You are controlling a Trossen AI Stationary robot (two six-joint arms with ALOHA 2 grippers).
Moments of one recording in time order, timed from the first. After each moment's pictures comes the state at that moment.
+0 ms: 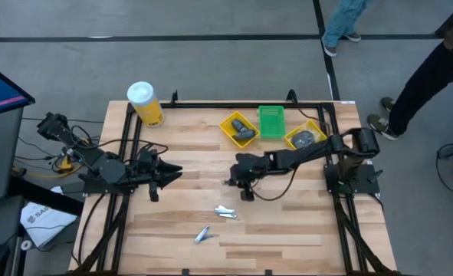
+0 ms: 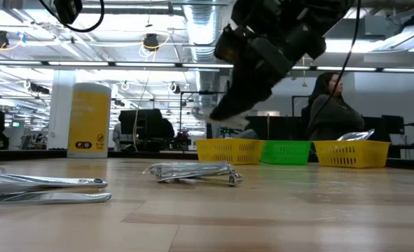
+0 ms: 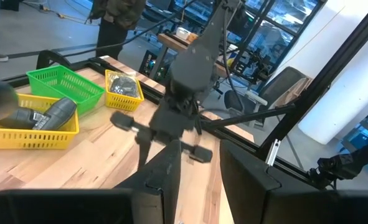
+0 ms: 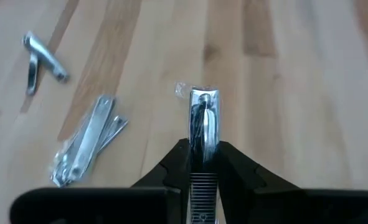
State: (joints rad) left arm -0.59 0.76 0.59 0.02 -0.78 -0.56; right arm 0.06 1.76 1.00 0.00 -0.08 0.01
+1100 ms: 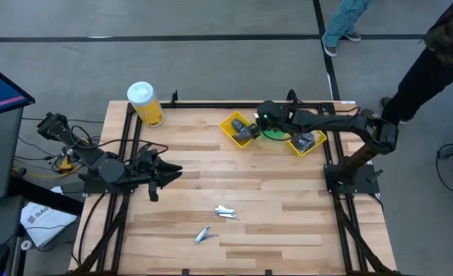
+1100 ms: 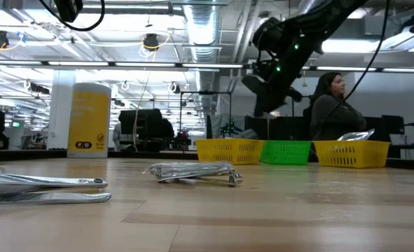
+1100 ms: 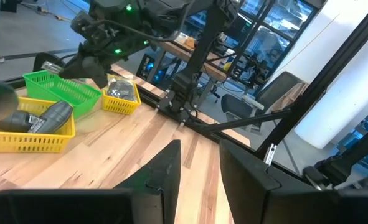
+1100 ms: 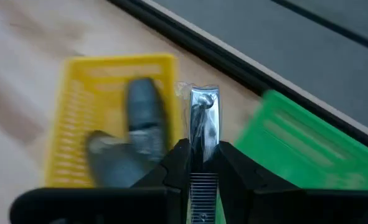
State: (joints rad) left arm -0.59 0.76 0.59 0.05 -0.78 -0.55; right arm -0.42 1.56 1.00 -0.31 0.36 0.37
